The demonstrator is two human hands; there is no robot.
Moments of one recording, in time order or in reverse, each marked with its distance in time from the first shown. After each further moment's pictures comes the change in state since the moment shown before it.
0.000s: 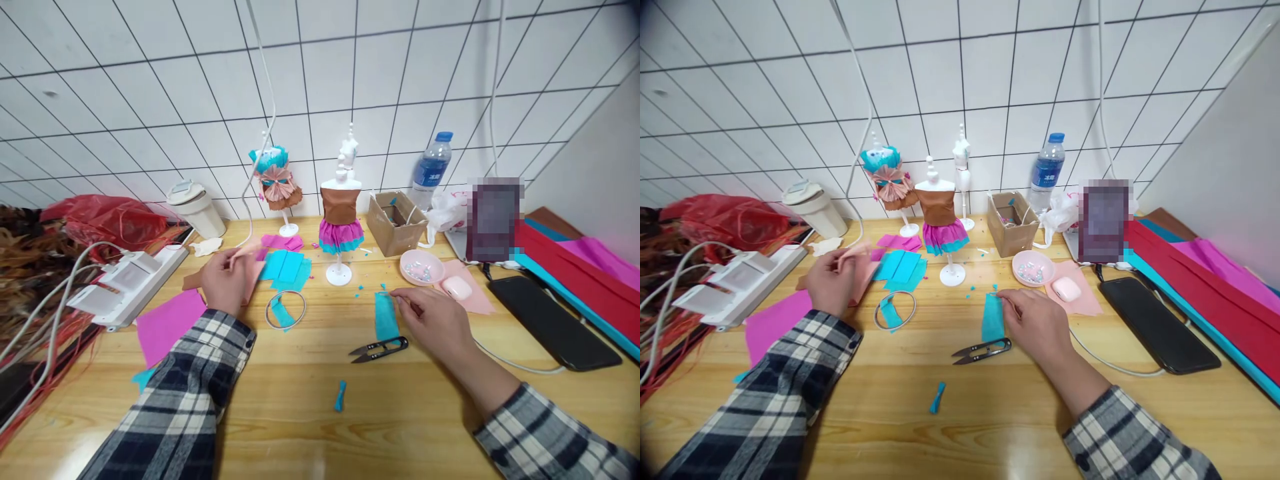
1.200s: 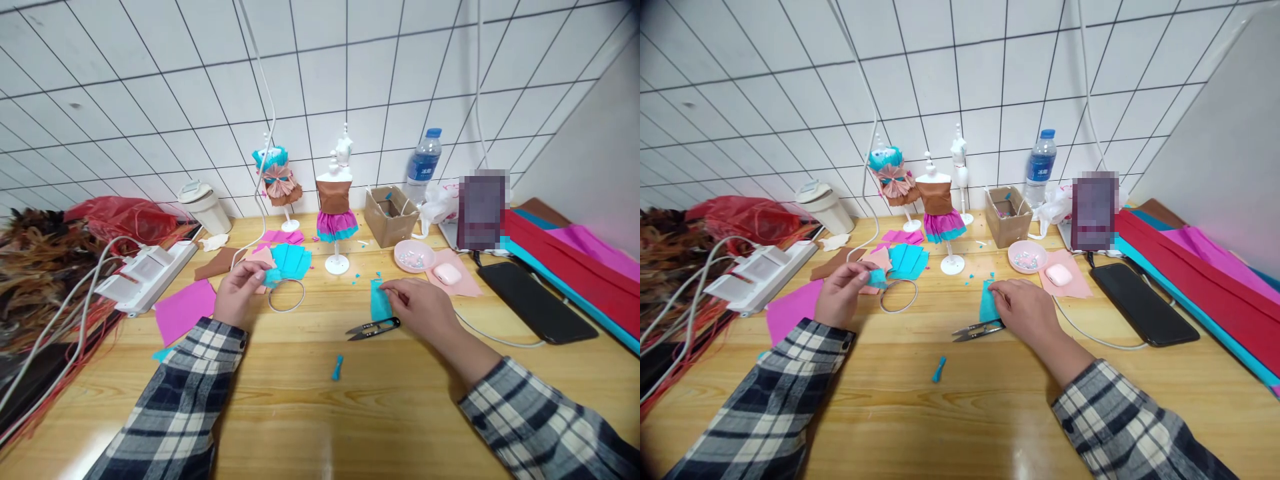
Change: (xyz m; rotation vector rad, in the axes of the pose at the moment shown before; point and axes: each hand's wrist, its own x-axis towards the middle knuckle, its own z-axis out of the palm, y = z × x) left_hand -0.042 0.027 -0.033 -0.677 -0.399 -0.024; right_hand -0.005 -0.008 -0.003 0.011 -0.141 -0.022
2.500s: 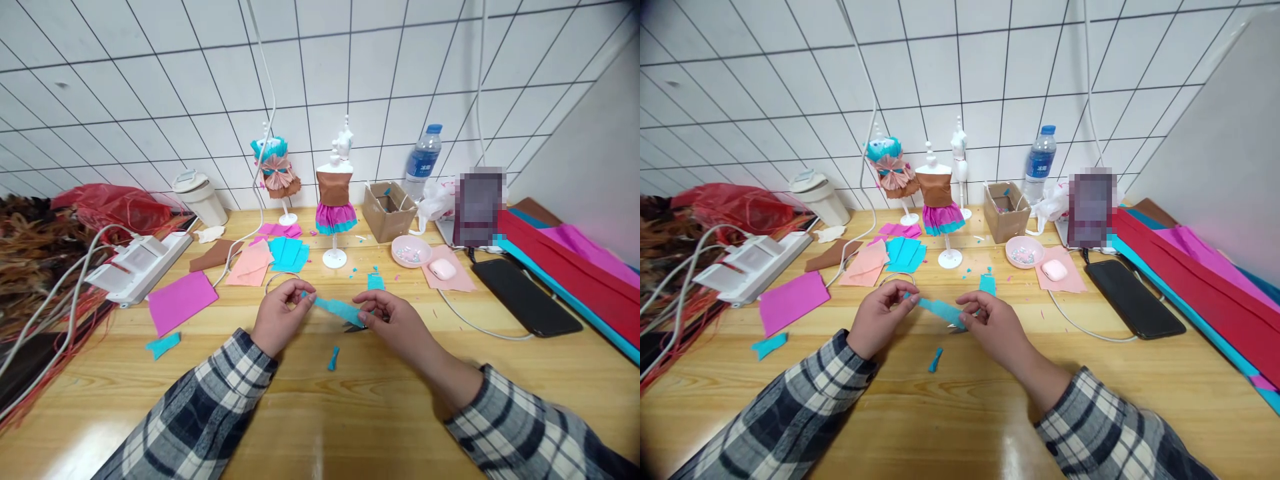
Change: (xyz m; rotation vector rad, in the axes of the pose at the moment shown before) left_hand -0.046 0.040 0.072 0.087 -0.111 -0.097; right_hand -0.025 -0.050 0.011 1.038 -0.270 0.256
